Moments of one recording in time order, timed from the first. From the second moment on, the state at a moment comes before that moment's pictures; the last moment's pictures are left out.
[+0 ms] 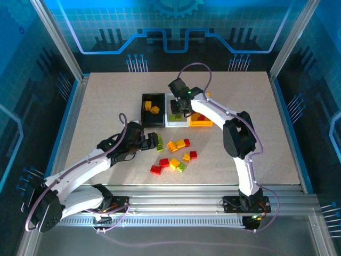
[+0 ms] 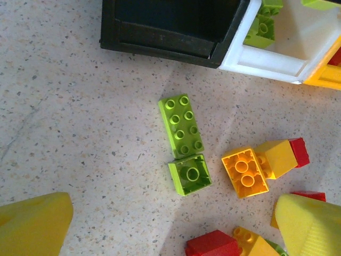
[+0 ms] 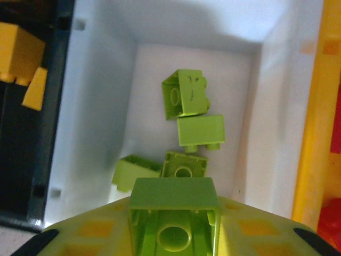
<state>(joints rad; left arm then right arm) -0.59 1.09 0.70 -0.47 -0.14 -0.77 0.59 2.15 1.86 -0.80 0.14 0.45</state>
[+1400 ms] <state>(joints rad) -0.84 1.80 1.07 -0.44 -0.20 -0.43 0.49 1.62 1.29 -0.63 0.09 0.53</state>
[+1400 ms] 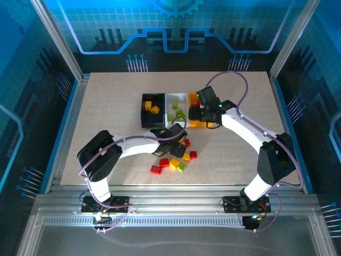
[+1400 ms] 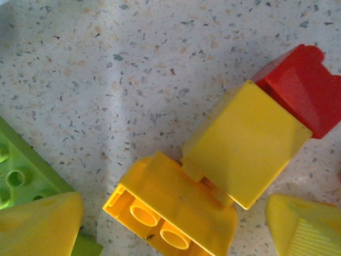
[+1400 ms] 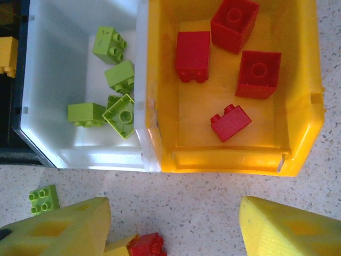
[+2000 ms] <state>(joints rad) -0.84 1.80 1.05 -0.39 -0.23 -0.41 0.47 1.60 1.28 -0.62 0.08 0.53</state>
